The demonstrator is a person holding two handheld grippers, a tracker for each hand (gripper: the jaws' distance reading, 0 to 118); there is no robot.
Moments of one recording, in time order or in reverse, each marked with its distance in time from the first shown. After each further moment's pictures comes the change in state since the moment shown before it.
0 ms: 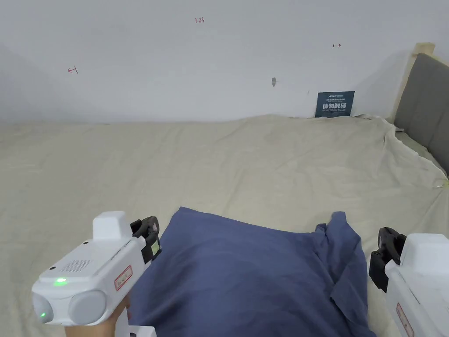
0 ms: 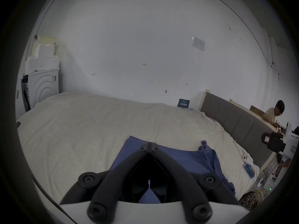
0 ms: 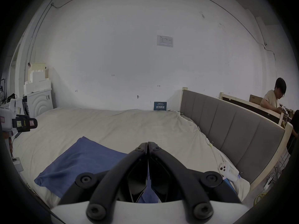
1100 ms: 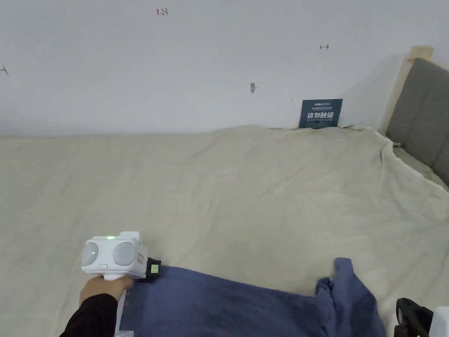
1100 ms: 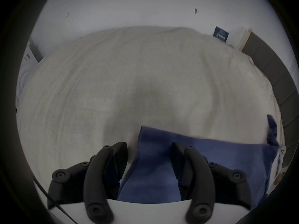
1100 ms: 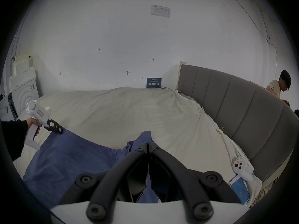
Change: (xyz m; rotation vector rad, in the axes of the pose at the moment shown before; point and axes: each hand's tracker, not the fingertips) left arm -0.052 -0.039 -0.393 -0.699 0.164 -0.115; right arm 0.029 -0.041 -0.161 -0.217 -0.064 -0.021
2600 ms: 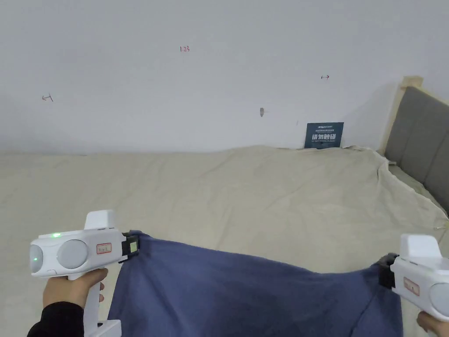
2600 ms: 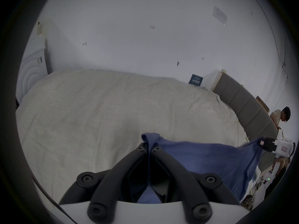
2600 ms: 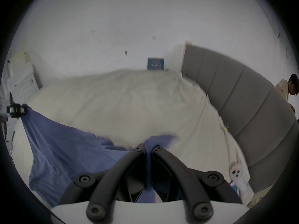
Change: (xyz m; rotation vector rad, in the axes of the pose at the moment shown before) left arm -0.061 -0.055 0.229 0.383 -0.186 0.131; right arm 0.034 0.075 -0.017 -0.131 0.070 0.016
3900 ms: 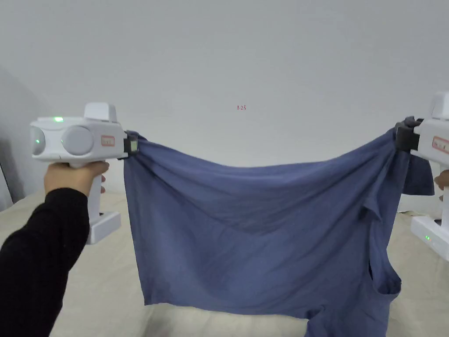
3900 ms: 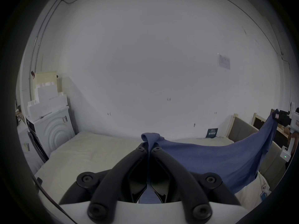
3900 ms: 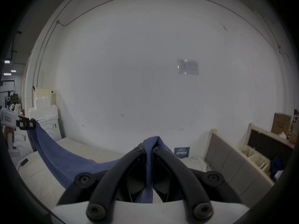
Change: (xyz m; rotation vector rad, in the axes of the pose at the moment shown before) left arm -0.011 0.217 0.113 0.396 0.193 -0.117; right arm -0.051 0.273 0.022 0.492 0.213 0.027
